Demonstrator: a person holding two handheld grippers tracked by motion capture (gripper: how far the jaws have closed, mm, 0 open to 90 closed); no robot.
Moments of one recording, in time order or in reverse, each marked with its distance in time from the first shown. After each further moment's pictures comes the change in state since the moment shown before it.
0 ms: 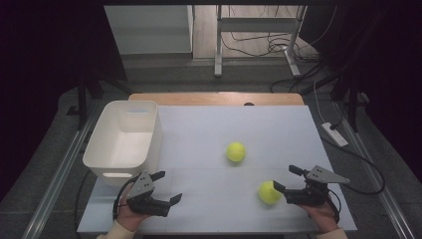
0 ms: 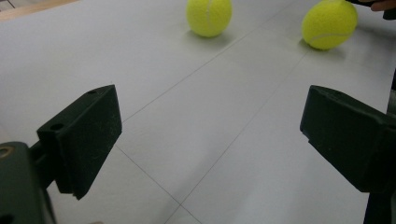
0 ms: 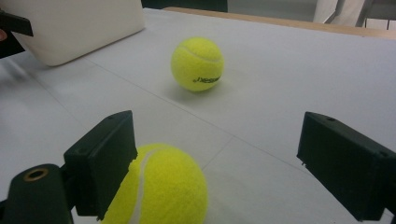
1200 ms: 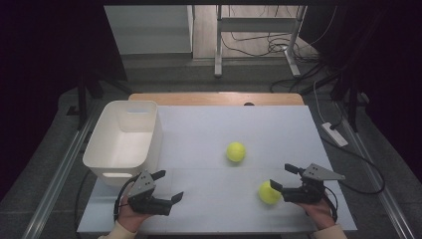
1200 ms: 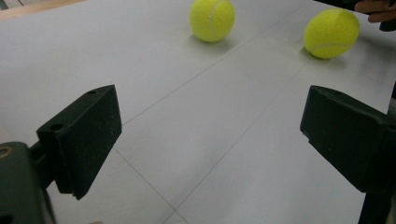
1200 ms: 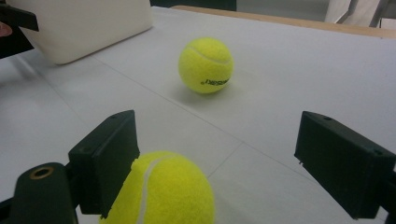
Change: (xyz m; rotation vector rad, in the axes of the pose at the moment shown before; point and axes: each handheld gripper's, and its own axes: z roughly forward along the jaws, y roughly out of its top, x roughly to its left) left arm -0.003 0.007 0.000 -0.001 0.012 -0.034; right arm -0.001 0.002 0.009 0.011 0.034 -0.012
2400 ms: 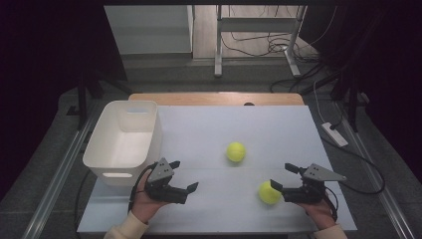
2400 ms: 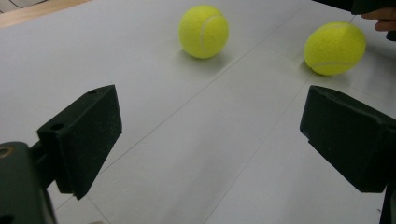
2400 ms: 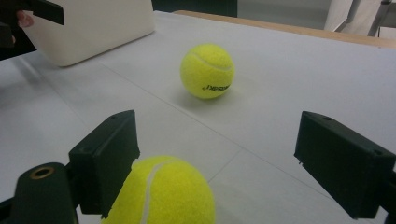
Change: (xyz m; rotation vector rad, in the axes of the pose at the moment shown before) left arm -0.008 0.040 0.036 0.053 -0.012 0.018; right arm 0.001 0.002 -0.001 -0.020 0.005 -0.021
